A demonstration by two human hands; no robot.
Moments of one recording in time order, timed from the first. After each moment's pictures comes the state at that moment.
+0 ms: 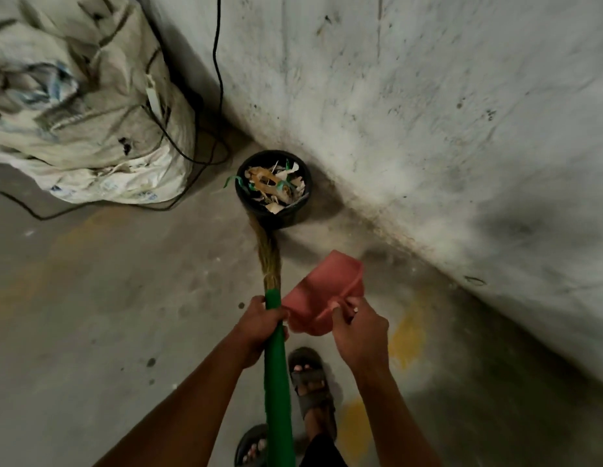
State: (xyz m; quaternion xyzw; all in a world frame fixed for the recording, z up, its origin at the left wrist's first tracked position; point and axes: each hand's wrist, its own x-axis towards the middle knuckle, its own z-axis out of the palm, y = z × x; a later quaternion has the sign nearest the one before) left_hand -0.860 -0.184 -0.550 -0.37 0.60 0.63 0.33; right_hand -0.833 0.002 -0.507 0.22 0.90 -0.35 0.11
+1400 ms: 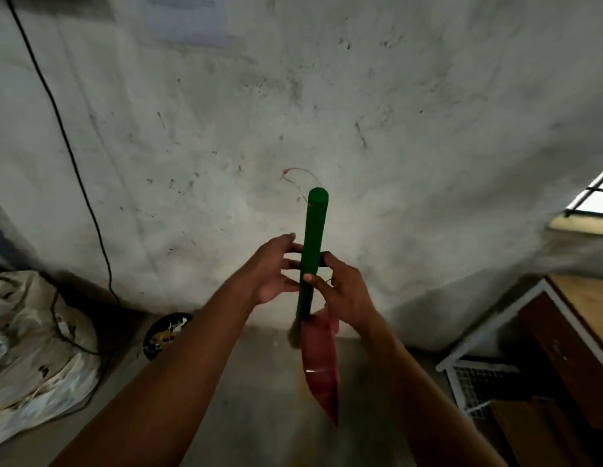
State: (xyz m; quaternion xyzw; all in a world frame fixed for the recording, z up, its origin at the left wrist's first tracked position) left_hand -0.785 0.038 0.155 0.05 0.62 0.68 0.40; right_hand -0.688 0.192 0.085 0.09 0.90 -0.38 -0.19
